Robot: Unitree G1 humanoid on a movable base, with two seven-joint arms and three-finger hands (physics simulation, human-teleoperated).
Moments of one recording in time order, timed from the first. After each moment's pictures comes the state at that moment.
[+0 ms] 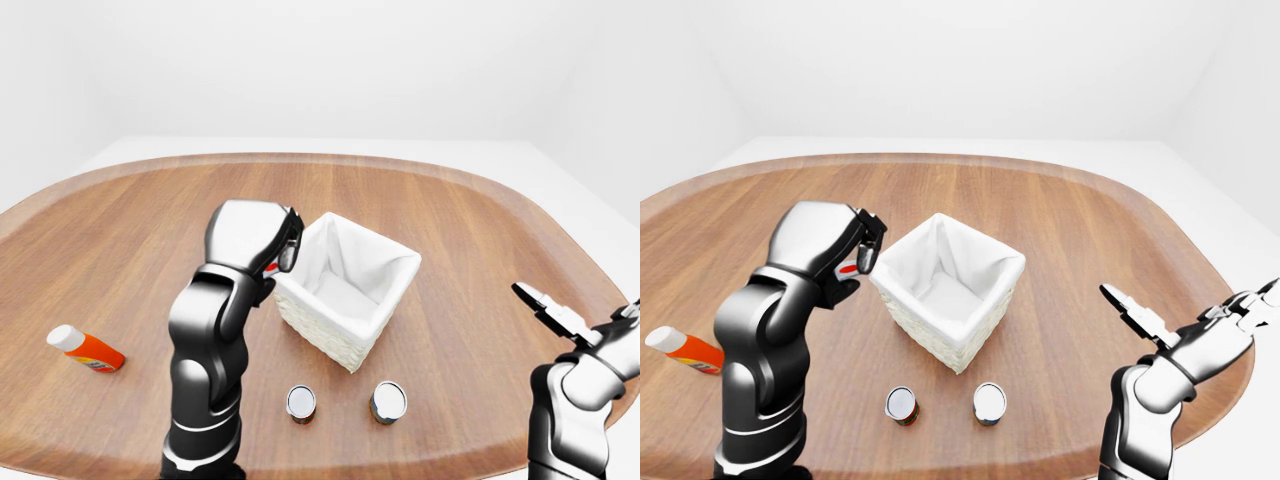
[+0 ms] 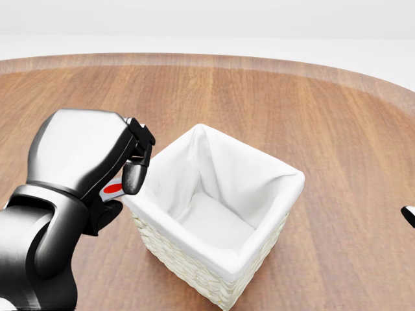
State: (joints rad) left arm -0.38 0.04 -0.05 -0.54 1.36 0.04 -0.70; right arm 0.02 -0.08 -0.51 -0.21 0.05 -0.09 -0.52
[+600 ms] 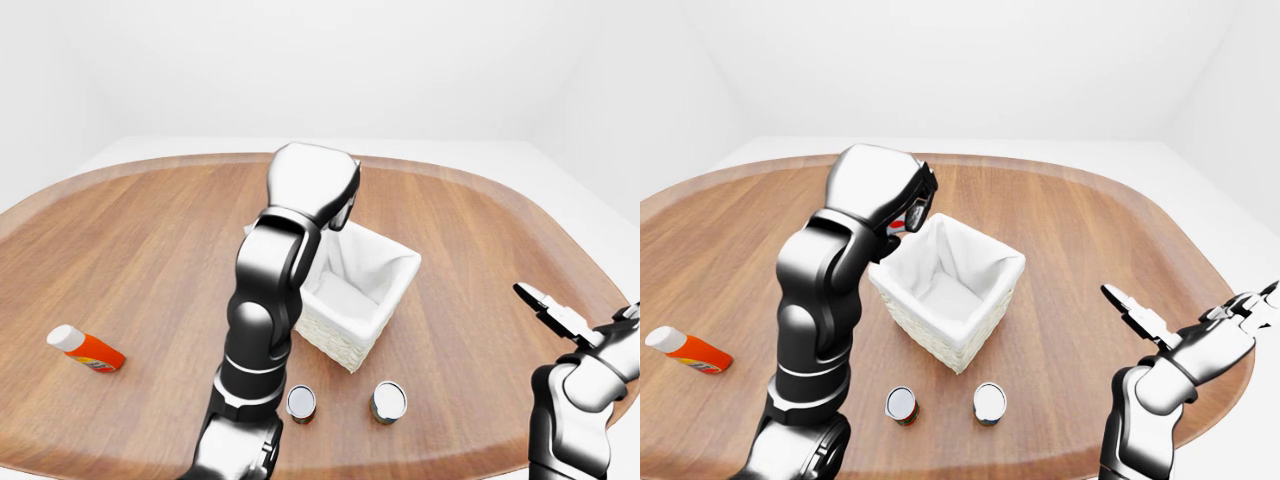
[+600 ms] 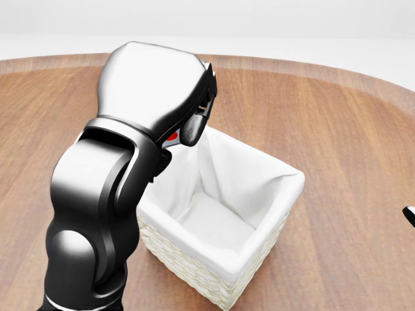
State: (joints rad) left arm -0.70 -0.10 -0.14 -0.32 1.56 0.02 -0.70; right arm 0.03 -0.08 -0.52 -0.22 0.06 -0.09 -0.52
